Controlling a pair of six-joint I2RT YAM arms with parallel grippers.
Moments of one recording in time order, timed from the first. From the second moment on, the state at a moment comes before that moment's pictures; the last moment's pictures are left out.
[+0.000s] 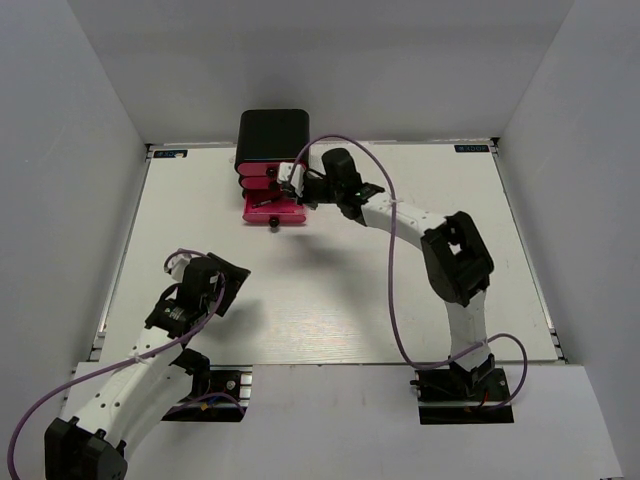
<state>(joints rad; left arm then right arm) -0.38 0.67 0.43 -0.51 -0.20 -1.25 0.68 2.07 1.59 0.09 -0.58 -0.71</state>
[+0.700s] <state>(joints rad) -0.38 0.67 0.42 -0.49 -0.19 -1.25 0.62 2.07 1.50 -0.06 -0.58 -0.77</state>
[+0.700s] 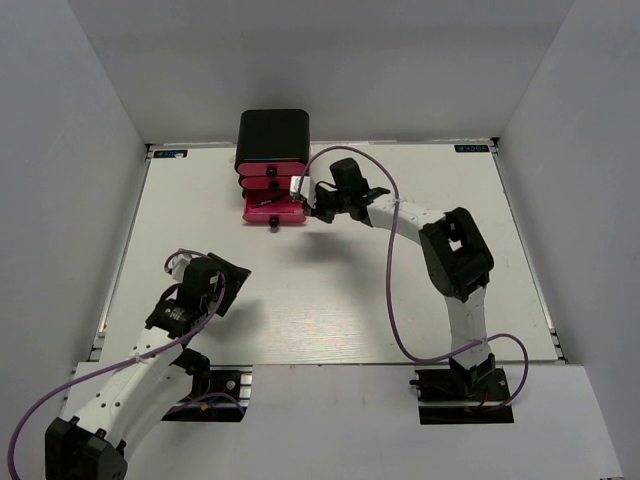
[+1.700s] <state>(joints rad) -0.38 0.67 0.42 -0.49 -0.19 -1.25 0.62 2.20 1.63 -0.11 -0.47 -0.80</state>
